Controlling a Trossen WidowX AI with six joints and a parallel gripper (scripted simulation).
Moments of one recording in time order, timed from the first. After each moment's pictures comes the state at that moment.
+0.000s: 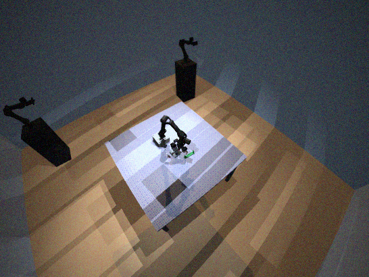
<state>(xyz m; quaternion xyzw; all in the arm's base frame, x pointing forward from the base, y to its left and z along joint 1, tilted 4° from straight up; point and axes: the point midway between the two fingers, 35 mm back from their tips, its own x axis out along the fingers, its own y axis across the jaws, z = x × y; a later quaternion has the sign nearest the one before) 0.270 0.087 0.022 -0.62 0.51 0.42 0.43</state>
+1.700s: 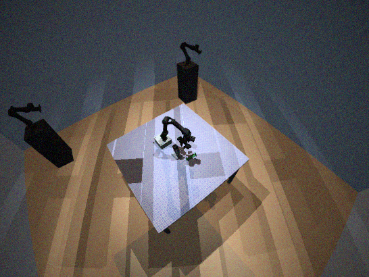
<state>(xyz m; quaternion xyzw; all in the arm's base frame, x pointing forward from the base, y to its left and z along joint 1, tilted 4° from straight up) 0.259 0.119 0.071 -0.62 0.51 0.43 0.42</state>
